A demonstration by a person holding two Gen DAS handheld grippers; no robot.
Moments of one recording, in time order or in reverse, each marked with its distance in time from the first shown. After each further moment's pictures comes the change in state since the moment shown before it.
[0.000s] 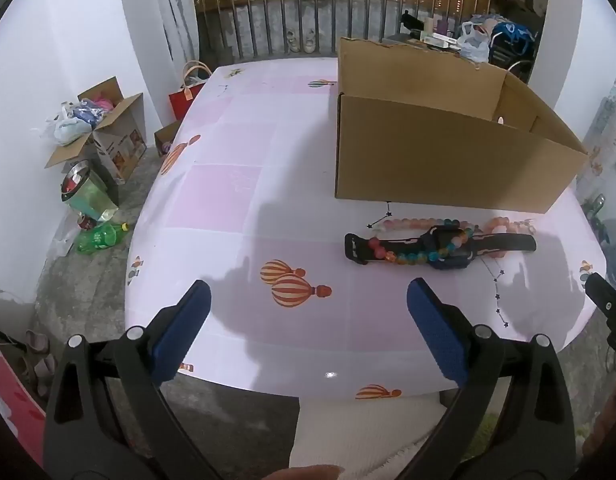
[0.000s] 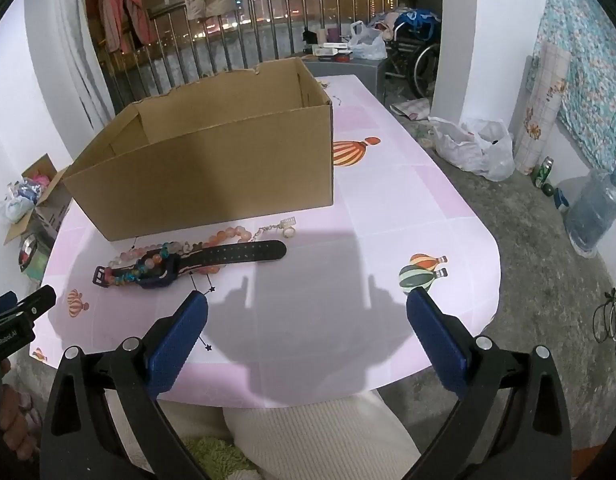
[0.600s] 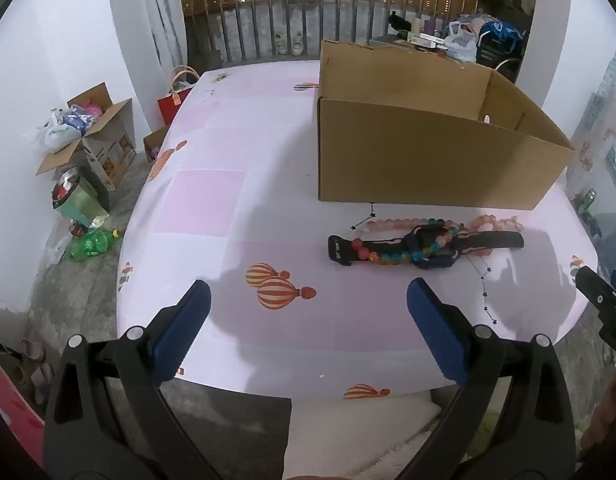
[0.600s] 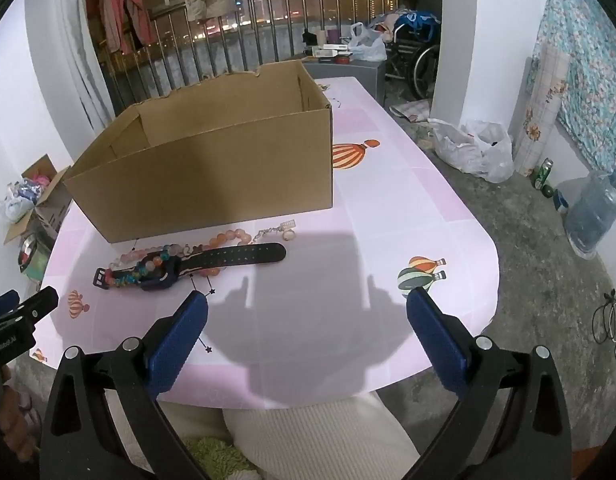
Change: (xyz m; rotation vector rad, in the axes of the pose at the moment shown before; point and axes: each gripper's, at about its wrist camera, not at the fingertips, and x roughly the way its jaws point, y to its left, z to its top) left arm -0.004 -0.008 0.001 0.023 -0.009 -0.039; right arm -0.001 -0.001 0.000 0.001 0.000 0.002
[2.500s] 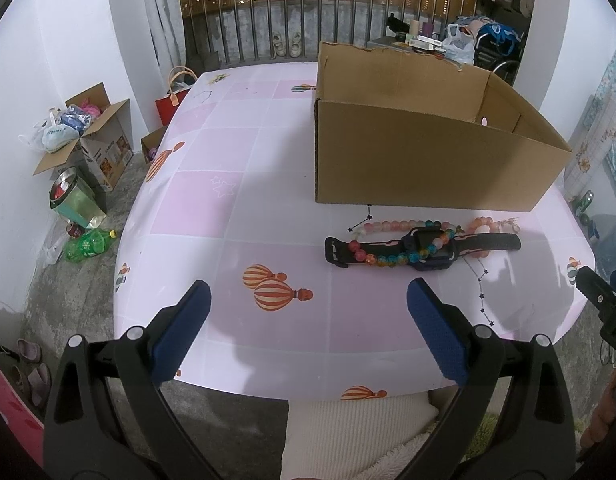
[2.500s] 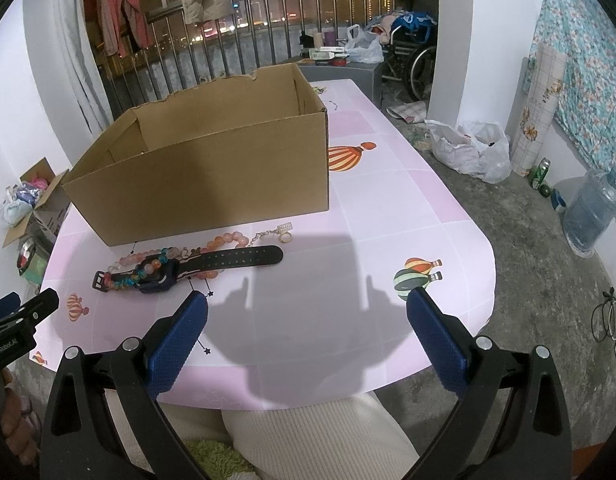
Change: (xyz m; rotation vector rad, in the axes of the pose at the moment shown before) left arm 0.001 0.002 -0.001 -0.007 -0.006 -0.011; right arm -0.003 -0.002 0.000 0.007 -0.009 -0.008
